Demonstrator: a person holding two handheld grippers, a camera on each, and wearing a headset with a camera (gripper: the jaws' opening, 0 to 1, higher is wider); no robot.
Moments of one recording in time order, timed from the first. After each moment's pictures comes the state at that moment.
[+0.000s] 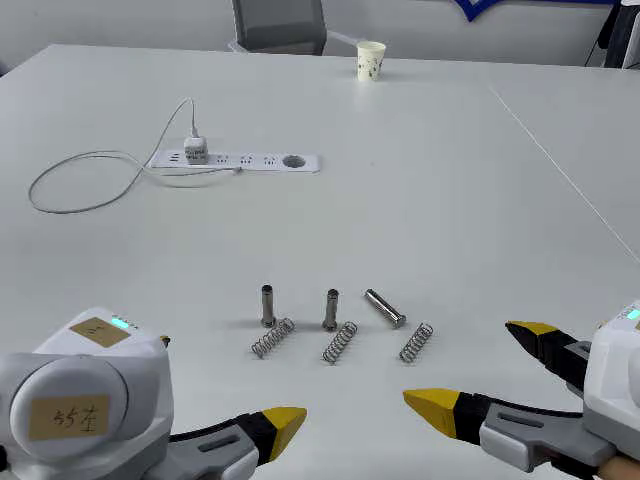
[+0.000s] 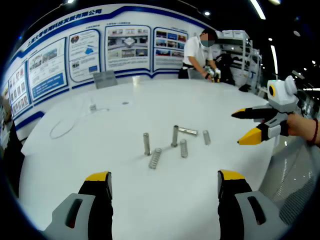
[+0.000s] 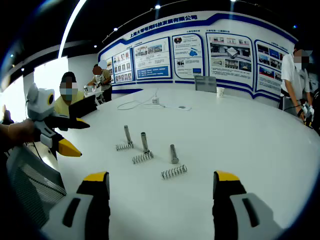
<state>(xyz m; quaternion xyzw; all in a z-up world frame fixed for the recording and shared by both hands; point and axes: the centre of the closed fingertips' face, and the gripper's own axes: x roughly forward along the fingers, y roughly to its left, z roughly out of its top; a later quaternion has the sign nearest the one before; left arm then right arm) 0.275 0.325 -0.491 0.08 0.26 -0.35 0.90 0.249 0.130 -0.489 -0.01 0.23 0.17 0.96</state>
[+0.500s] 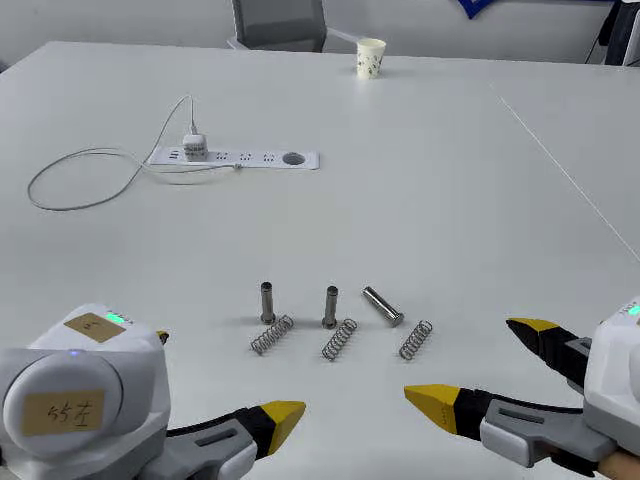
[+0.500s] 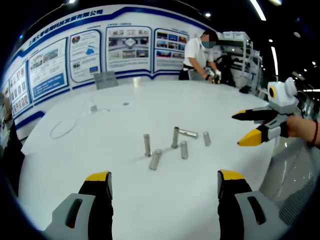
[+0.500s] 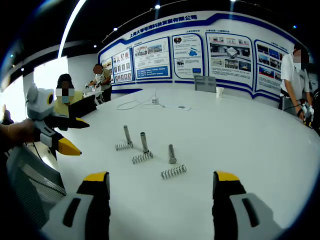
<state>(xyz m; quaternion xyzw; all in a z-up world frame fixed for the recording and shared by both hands) 0.276 0.325 -0.489 0.08 0.25 -0.35 0.90 0.249 0.130 -0.489 -0.01 0.23 0.17 0.96</state>
